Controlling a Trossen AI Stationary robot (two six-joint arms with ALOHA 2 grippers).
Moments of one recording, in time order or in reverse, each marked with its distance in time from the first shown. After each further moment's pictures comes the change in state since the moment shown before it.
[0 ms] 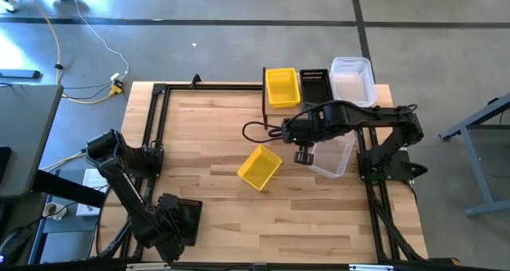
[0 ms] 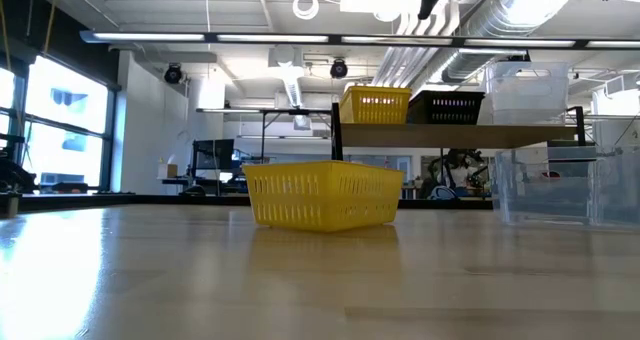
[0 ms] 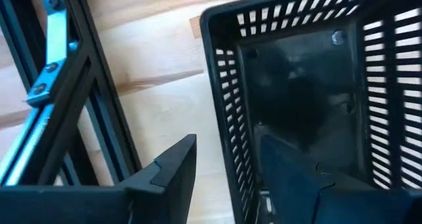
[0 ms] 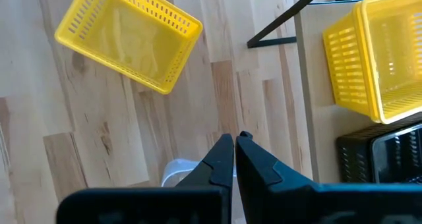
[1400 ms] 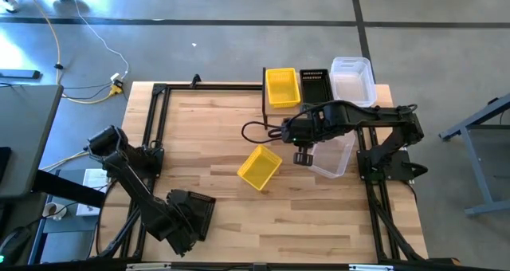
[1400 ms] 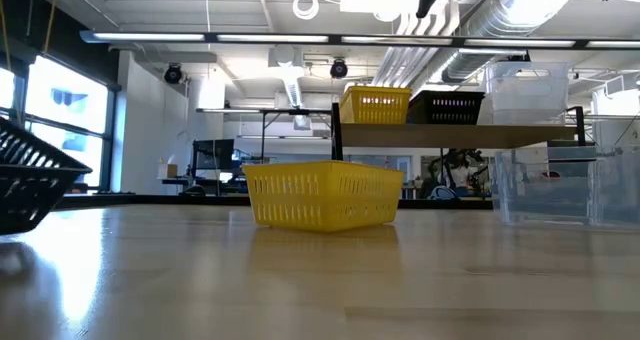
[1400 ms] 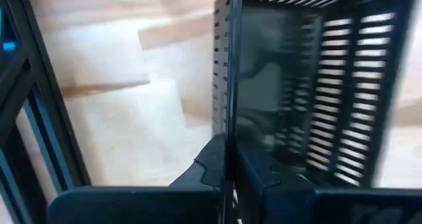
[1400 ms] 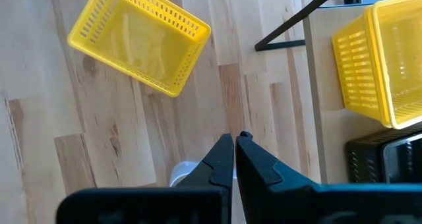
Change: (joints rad) left arm 0.107 -0.026 0.000 0.080 -0.054 0.013; right arm 0.001 0.001 0.000 0.016 -0.026 -0.001
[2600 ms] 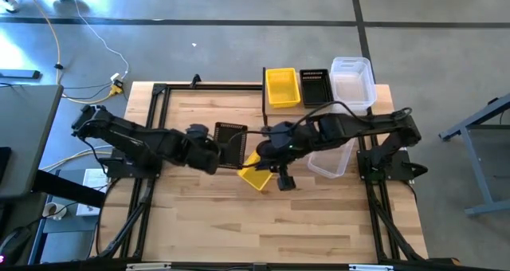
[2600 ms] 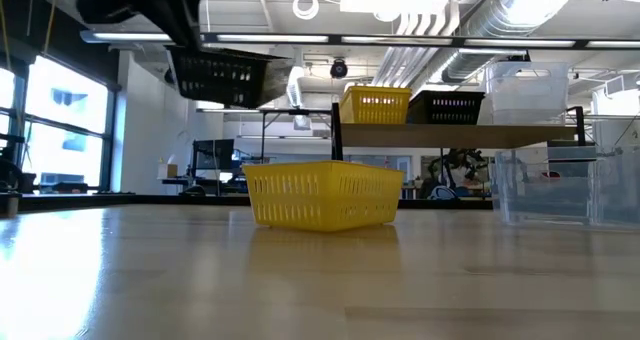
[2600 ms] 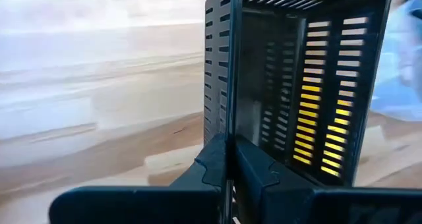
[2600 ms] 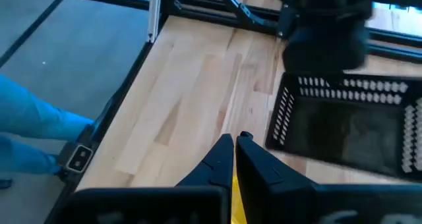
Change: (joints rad) left arm 0.598 -0.332 0.000 0.068 -0.494 0.635; right arm 0.081 0.039 0.000 0.614 -0.369 -0.244
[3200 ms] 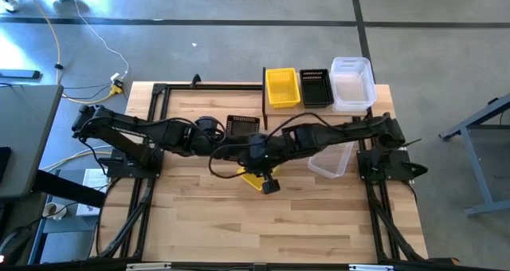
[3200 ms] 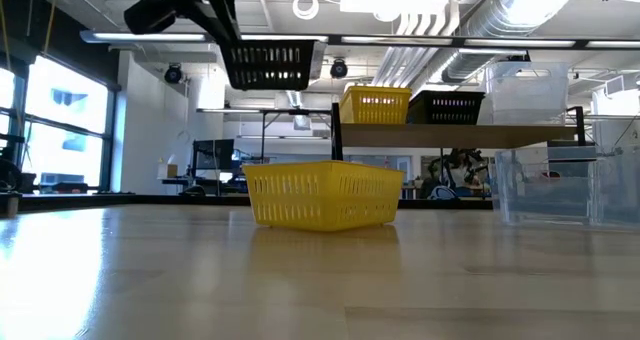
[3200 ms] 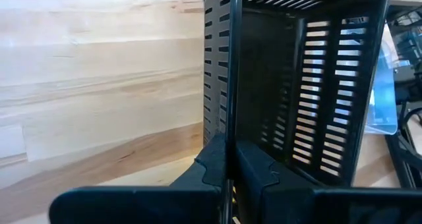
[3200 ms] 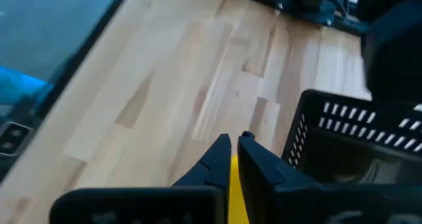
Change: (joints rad) left arm 0.114 0.000 0.000 0.227 0.038 0.165; right arm -0.008 0.151 0.000 0.044 0.057 -0.123
